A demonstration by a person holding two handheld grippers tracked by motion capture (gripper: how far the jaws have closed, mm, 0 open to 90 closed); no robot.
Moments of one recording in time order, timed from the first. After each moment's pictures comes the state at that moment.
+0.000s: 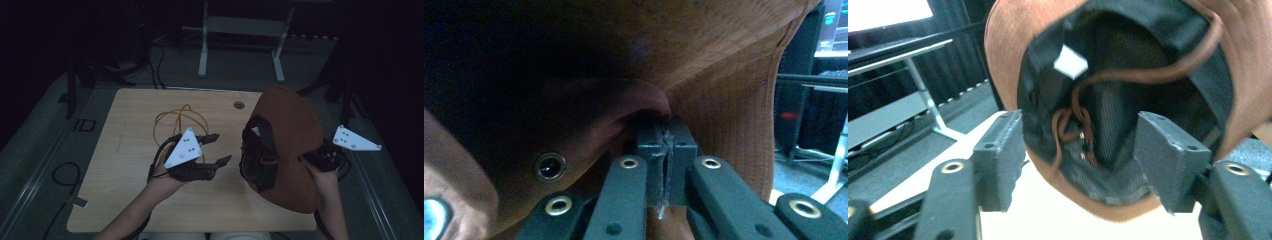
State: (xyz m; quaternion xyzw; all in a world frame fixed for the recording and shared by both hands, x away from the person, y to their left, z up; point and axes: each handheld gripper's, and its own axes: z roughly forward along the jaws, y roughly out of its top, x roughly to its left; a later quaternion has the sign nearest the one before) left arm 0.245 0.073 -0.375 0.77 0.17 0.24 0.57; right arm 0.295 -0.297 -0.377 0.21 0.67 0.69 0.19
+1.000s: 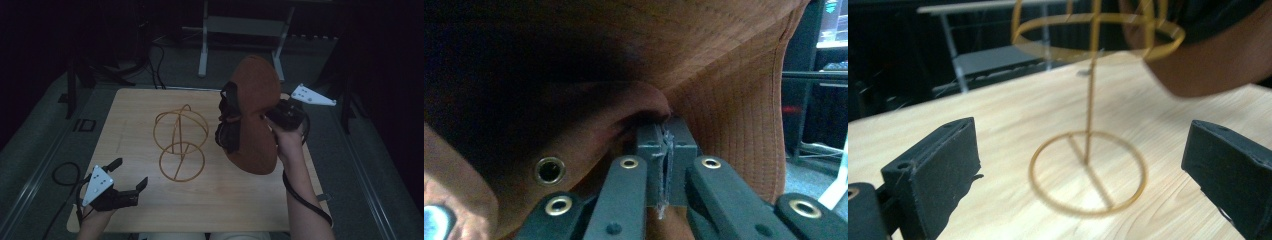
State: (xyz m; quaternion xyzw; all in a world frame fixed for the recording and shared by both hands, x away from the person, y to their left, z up) left arm 0.203 0.238 -0.504 0.68 0.38 0.34 0.52; right arm 0.374 -0.219 -0.346 0.24 0.67 0.68 0.18
